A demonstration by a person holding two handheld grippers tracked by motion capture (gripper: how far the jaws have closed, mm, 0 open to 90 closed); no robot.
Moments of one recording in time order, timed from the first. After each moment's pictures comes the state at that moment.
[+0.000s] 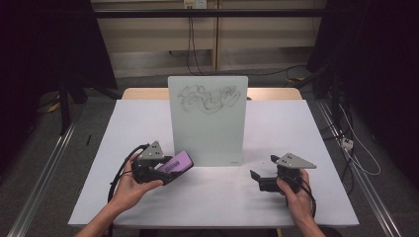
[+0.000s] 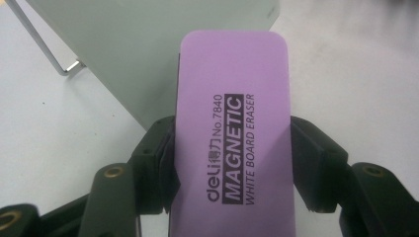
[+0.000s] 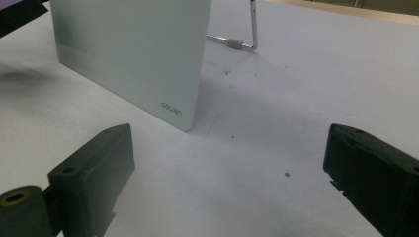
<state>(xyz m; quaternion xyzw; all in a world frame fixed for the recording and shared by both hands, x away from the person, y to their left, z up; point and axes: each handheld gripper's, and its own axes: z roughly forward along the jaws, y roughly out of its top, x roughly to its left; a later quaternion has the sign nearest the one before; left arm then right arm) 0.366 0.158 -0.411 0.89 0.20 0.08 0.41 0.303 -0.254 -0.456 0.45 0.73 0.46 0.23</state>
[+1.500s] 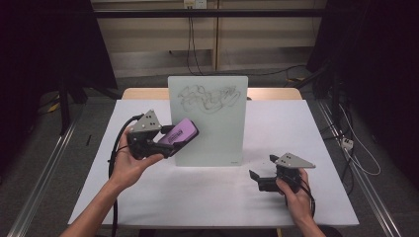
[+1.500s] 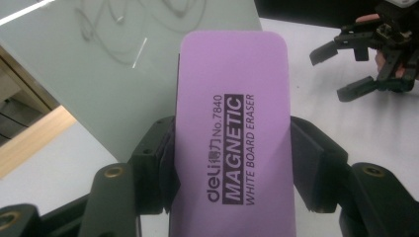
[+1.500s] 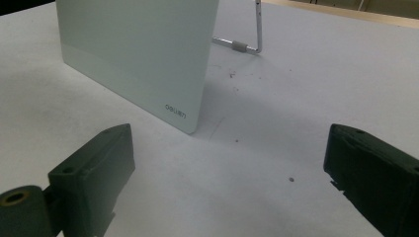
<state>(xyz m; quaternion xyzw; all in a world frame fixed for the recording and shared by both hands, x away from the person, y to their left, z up) 0.387 0.141 -0.322 0.85 0.18 0.13 0.48 0.303 -0.252 -0.456 0.44 0.74 0.46 0.22</state>
